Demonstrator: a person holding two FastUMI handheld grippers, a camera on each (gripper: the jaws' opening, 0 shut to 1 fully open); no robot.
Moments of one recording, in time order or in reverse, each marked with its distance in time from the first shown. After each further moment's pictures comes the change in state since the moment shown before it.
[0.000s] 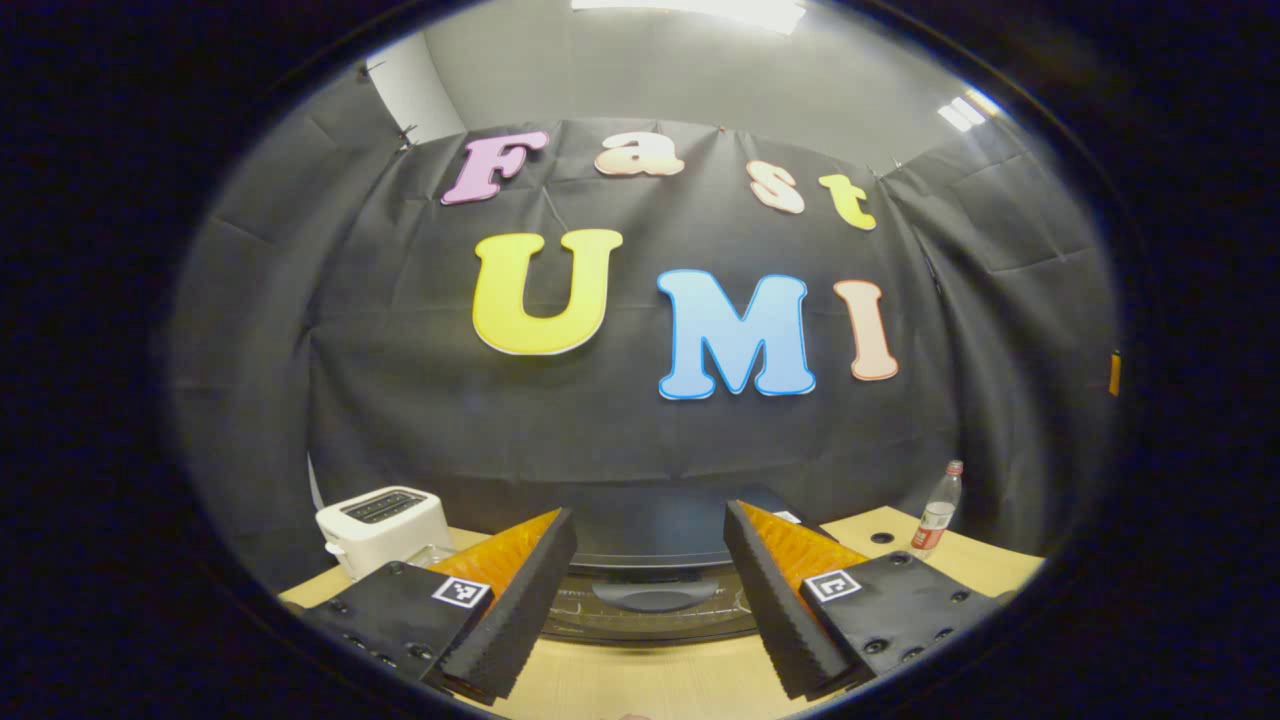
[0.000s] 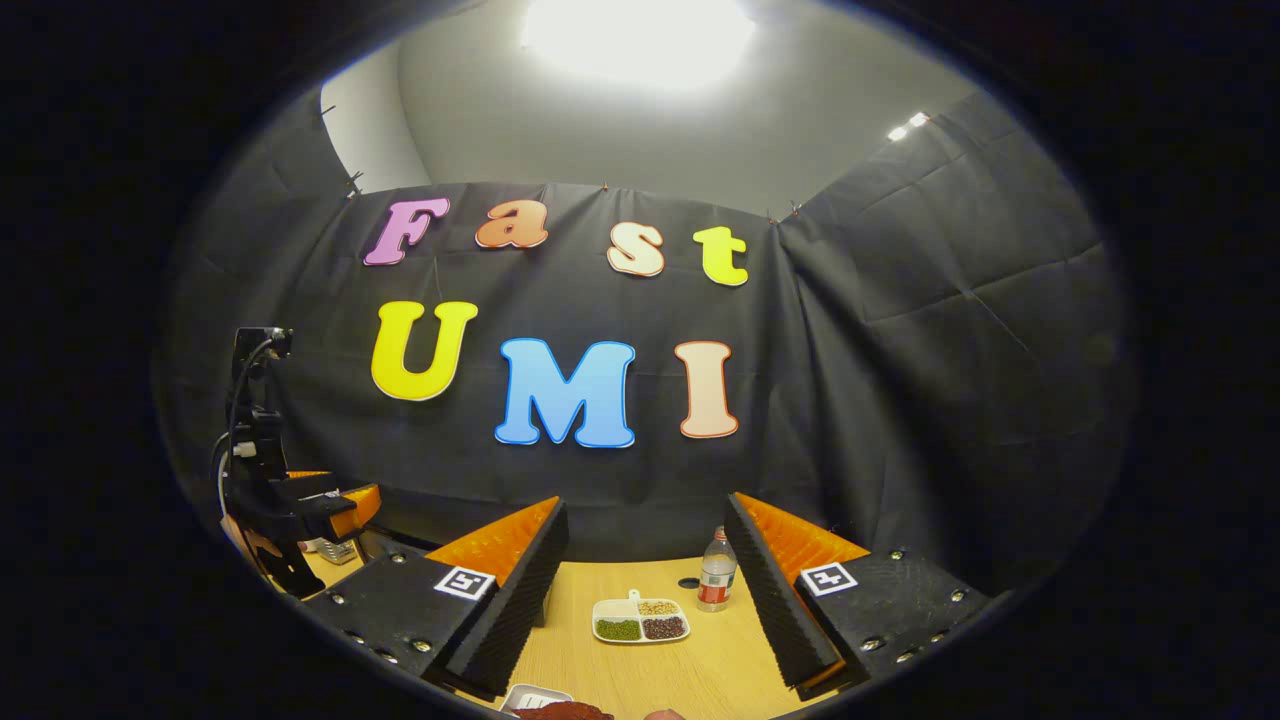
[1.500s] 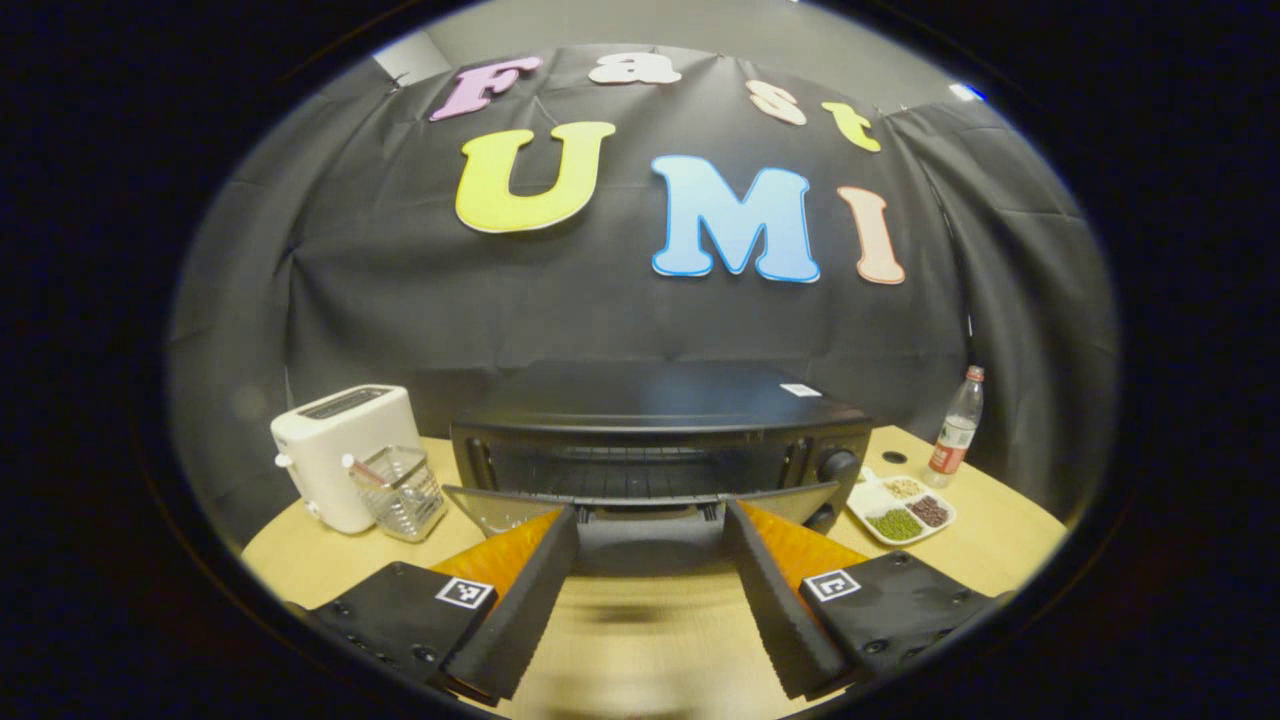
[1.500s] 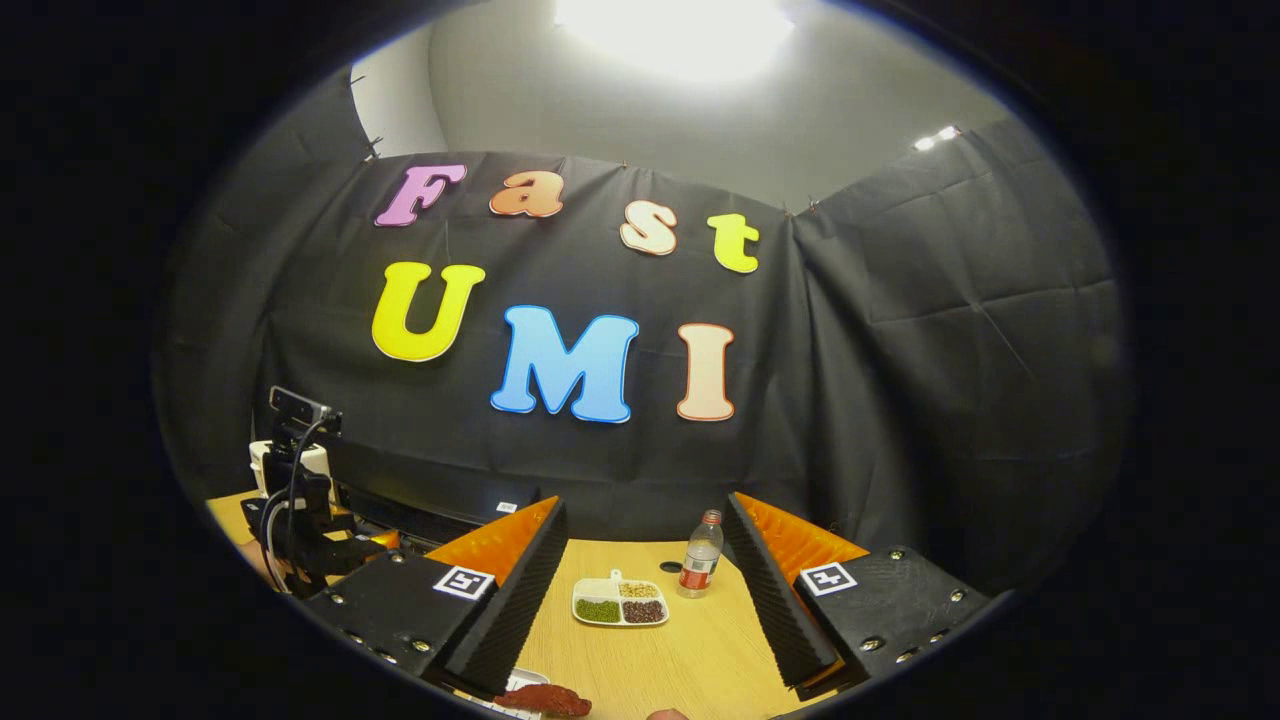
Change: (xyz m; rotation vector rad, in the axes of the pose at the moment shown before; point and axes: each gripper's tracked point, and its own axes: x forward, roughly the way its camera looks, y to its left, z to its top) left arm 0.001 -0.010 -0.150 -0.019 0.277 -0.018; right arm -0.007 -0.001 -0.015 -0.069 0.061 0.016
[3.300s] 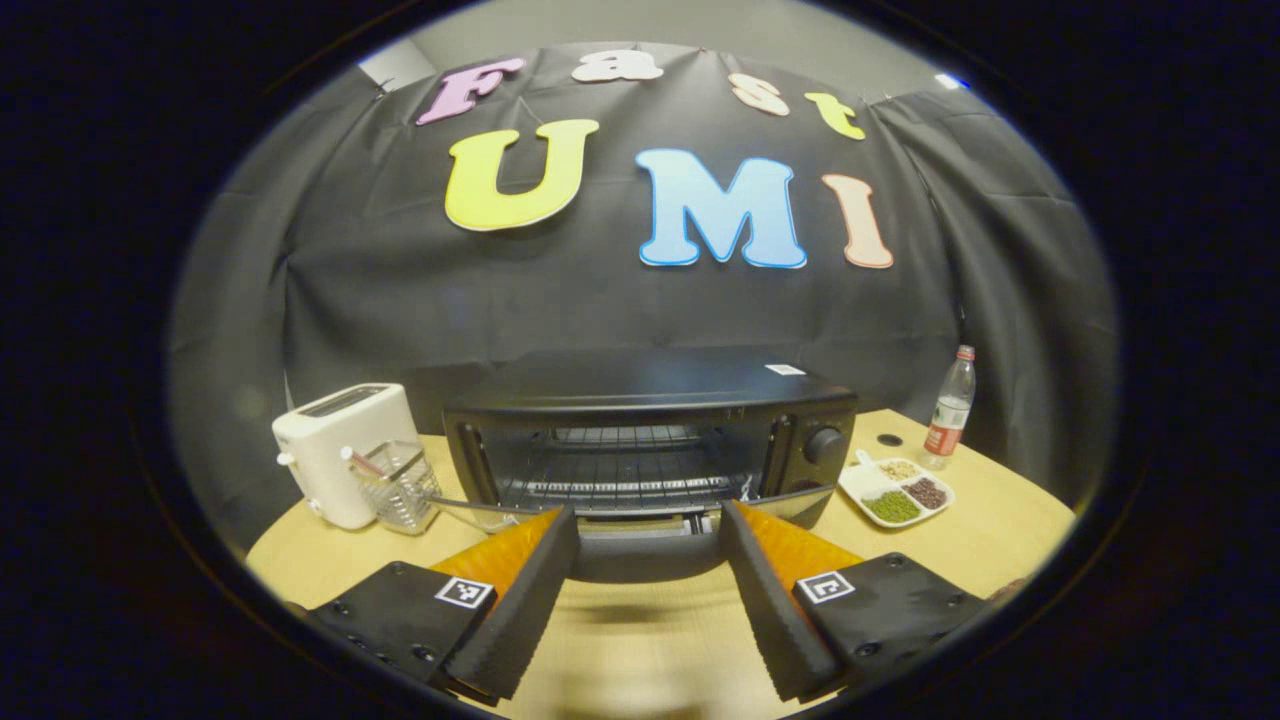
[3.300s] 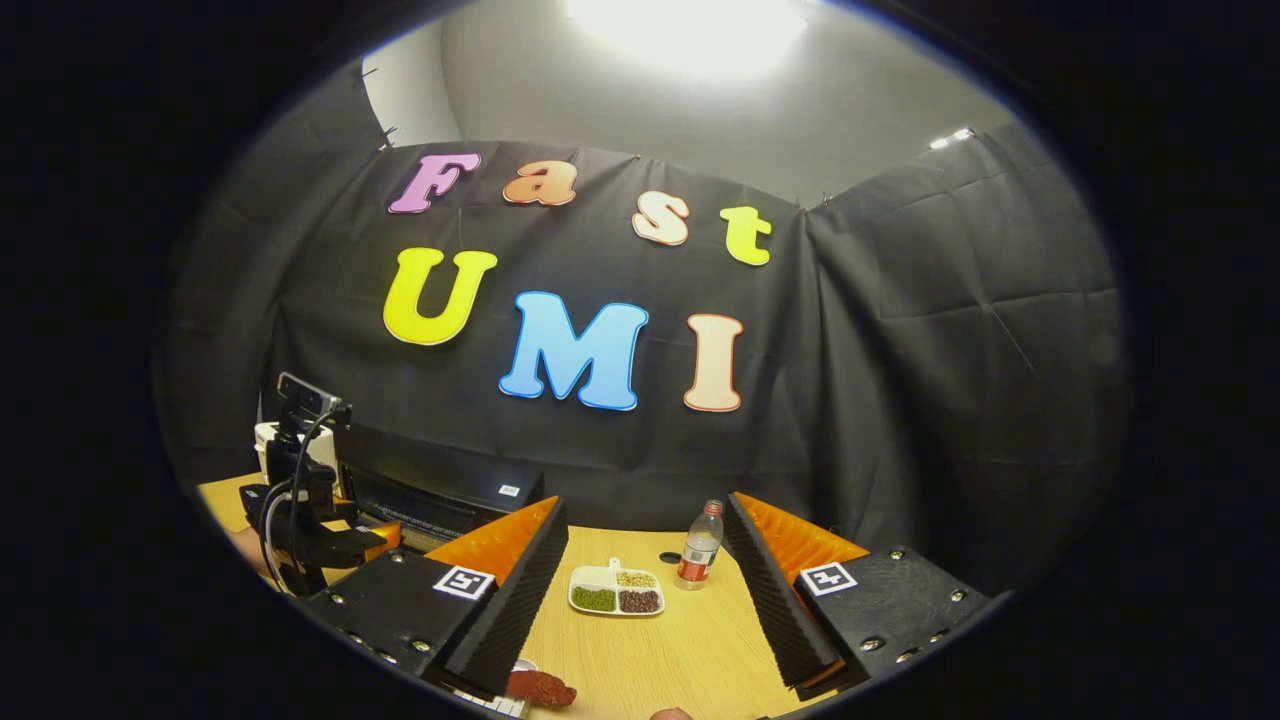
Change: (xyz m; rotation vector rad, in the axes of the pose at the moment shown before) left arm -0.010 -0.010 -0.008 0.043 -0.004 -0.002; right arm -0.004 -0.004 -0.011 -0.035 0.030 0.032
